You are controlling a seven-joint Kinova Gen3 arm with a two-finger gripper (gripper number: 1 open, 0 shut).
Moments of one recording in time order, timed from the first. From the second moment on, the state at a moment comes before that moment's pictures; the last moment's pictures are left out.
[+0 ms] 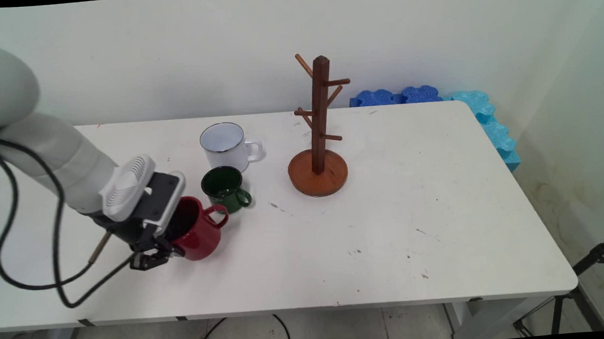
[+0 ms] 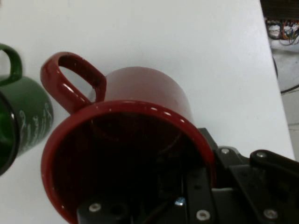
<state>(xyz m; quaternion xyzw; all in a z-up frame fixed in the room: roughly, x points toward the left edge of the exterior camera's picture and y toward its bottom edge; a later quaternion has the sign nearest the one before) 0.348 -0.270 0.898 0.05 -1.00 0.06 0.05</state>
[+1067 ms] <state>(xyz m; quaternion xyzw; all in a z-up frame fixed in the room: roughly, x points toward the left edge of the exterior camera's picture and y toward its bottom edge) 0.321 -0.295 0.854 0.03 -1.00 0.06 0.05</state>
